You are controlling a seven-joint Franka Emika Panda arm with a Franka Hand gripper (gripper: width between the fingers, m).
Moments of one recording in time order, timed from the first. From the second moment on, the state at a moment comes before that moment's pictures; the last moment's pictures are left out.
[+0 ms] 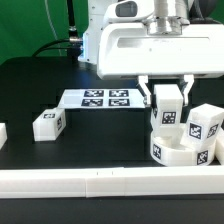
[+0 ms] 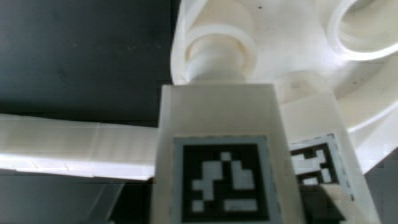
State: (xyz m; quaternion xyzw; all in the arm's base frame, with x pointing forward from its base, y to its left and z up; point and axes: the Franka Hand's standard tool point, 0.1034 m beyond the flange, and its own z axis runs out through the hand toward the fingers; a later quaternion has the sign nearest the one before) arm 0.577 0.057 0.081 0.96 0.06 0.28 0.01
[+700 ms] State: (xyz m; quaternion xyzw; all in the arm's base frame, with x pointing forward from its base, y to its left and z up) arm 0.579 0.054 0.089 0.96 0.07 0.26 0.01
